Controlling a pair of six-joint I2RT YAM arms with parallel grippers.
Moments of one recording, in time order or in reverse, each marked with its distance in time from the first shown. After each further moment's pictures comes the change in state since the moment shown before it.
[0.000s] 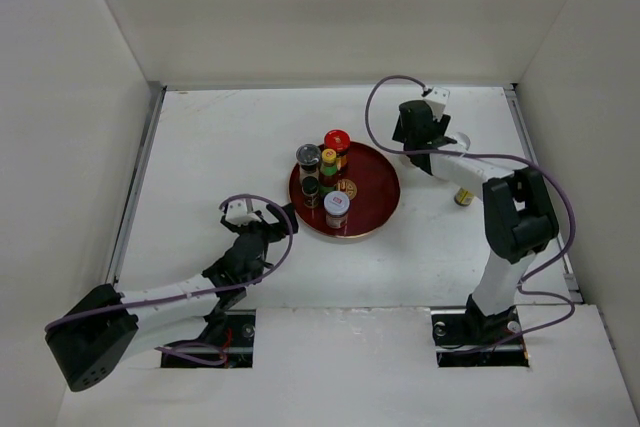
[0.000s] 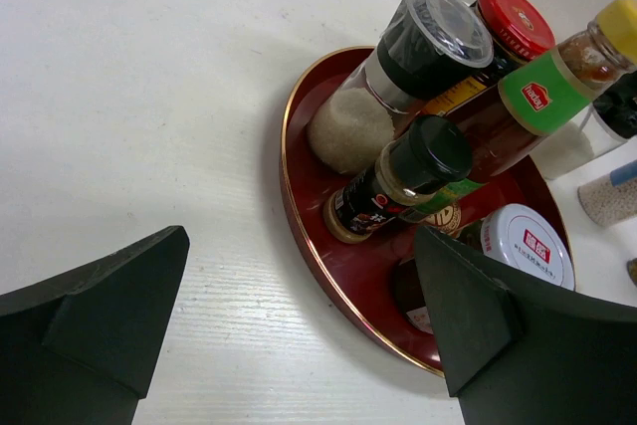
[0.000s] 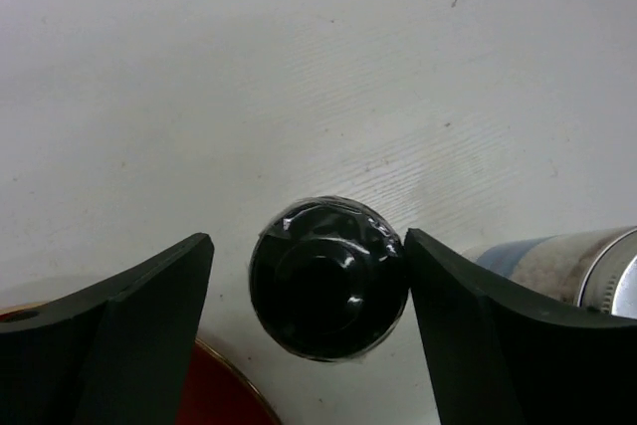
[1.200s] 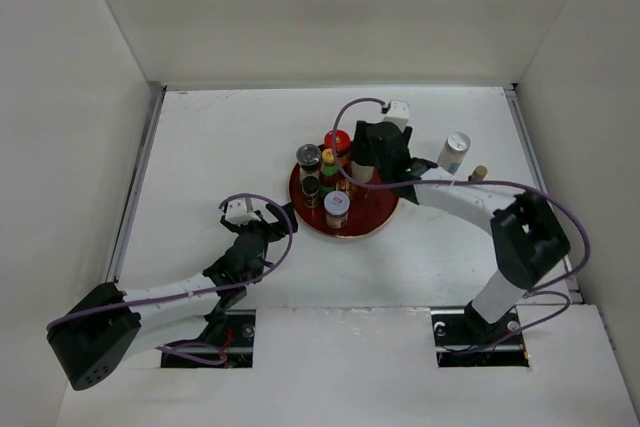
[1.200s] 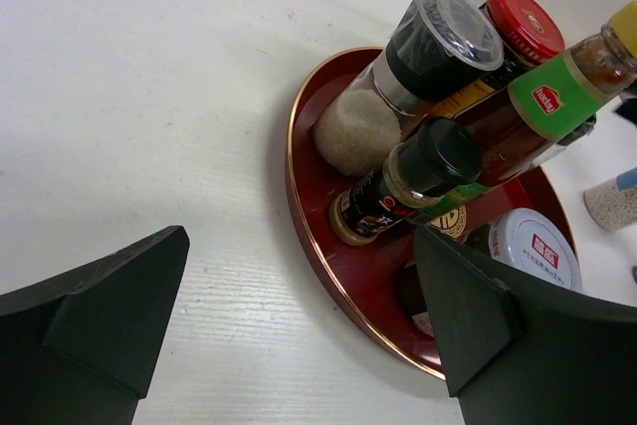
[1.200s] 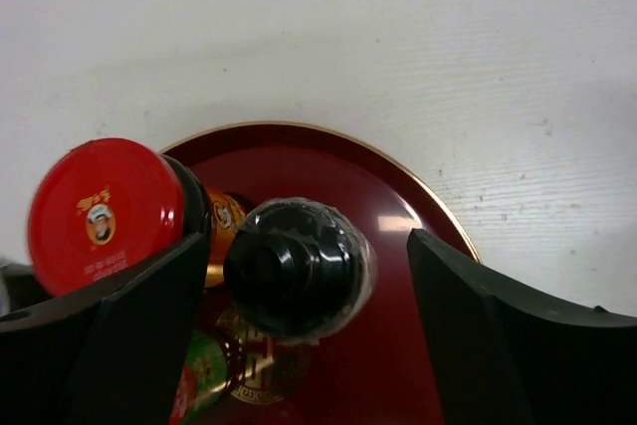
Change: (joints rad) left arm 0.013 0.017 0.000 0.011 0.003 -0.007; right arm 0.273 -0.117 -0.092 0.061 -0.092 0.033
